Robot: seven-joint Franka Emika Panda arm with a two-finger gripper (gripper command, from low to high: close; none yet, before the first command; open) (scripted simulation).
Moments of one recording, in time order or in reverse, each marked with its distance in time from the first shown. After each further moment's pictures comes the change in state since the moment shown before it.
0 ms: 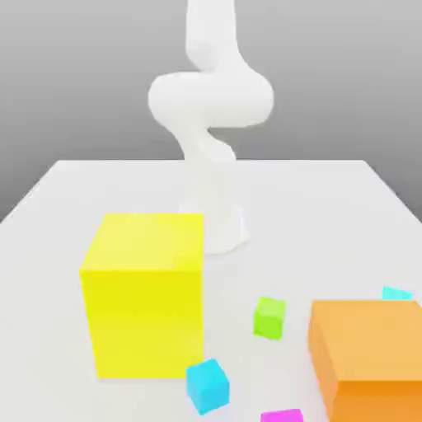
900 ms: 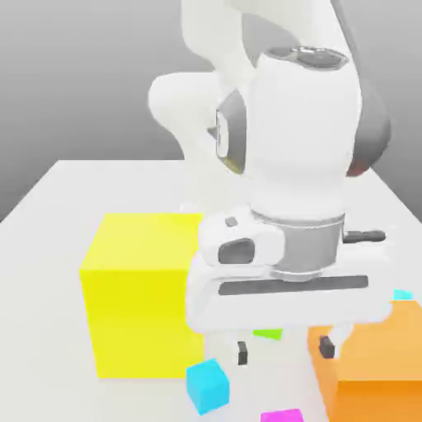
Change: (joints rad) arm 0.053 0.984 0.086 0.059 -0.073 0.260 0.066
